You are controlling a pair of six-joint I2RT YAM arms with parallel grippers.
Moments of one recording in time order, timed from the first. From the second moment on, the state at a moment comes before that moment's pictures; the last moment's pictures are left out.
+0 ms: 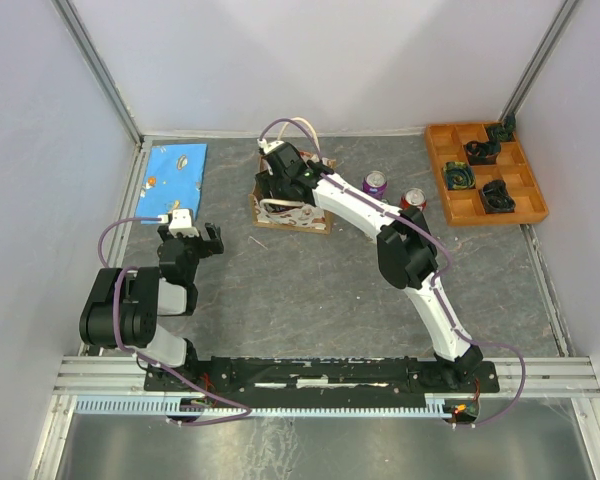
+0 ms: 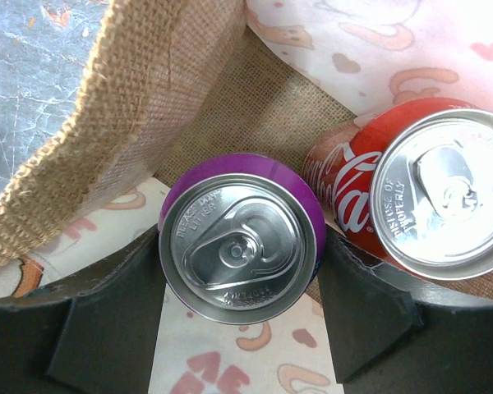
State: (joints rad) left arm 0.02 1.52 0.21 1.15 0.03 -0.06; right arm 0.76 2.36 2.14 -0.59 0.12 0.22
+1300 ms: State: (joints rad) left arm 0.02 1.52 0.21 1.15 0.03 -0.06; right arm 0.72 1.93 2.02 -0.47 0.11 0.12
